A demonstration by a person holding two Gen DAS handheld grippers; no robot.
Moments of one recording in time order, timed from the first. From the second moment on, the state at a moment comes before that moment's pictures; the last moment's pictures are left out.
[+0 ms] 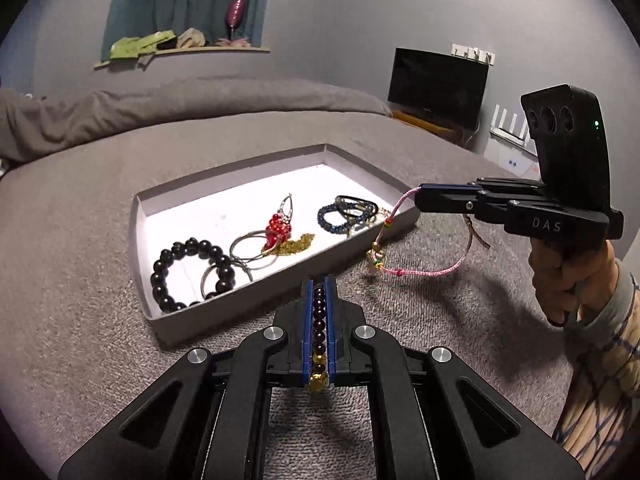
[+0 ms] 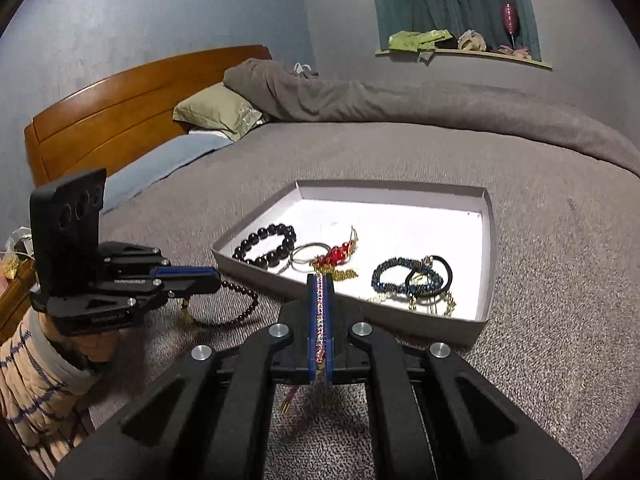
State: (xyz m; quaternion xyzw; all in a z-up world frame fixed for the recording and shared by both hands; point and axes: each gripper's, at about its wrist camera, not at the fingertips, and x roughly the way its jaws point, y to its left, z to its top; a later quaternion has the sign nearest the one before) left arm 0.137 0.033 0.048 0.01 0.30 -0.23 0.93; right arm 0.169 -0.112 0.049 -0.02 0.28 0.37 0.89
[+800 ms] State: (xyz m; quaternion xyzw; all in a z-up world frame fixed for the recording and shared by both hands) left arm 0.162 0.036 0.085 -0.01 0.26 -0.22 0.94; right arm 0.192 -0.114 0.069 0.01 0.26 0.35 0.90
